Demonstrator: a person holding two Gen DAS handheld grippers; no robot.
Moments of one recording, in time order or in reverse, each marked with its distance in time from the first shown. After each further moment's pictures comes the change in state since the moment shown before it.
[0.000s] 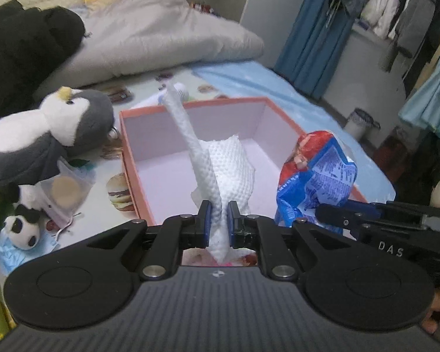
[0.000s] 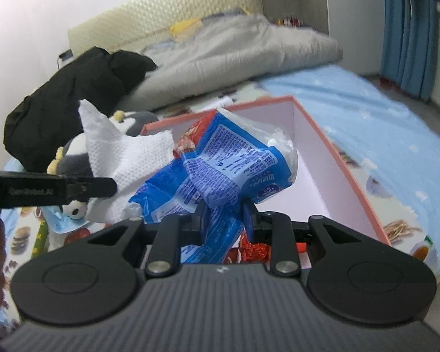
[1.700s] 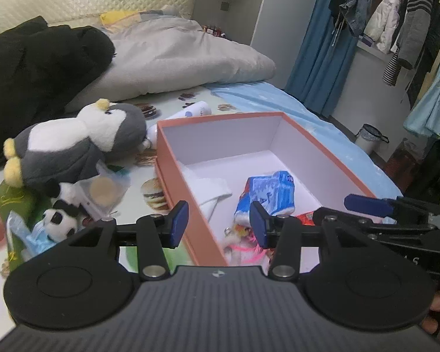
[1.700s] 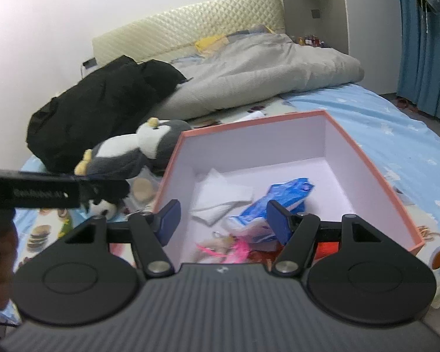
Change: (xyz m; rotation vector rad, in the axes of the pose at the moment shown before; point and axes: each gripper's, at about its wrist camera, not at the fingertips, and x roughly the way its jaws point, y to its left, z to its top) left arm -0.069 0.023 -0.047 0.010 -0.129 0.064; right arm -0.028 0.050 -0.028 -0.080 -0.130 0.073
